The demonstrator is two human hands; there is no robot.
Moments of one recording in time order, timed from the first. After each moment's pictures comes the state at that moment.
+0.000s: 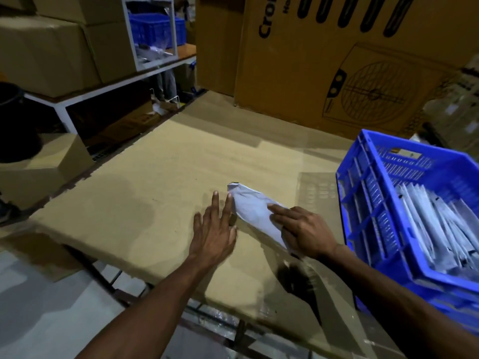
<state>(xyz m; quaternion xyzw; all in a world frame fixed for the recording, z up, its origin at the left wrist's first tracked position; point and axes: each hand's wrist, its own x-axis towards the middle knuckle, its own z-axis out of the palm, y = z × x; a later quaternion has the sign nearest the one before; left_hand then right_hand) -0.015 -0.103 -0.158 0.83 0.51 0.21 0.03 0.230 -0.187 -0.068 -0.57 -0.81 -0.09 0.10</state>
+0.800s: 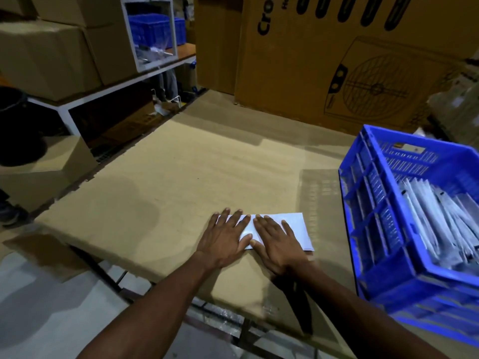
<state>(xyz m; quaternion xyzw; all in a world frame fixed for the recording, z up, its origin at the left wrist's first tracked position) -0.009 -0.102 -0.159 0.91 0.41 0.09 0.04 0.171 -0.190 -0.140 -0.67 -0.73 0.06 0.07</state>
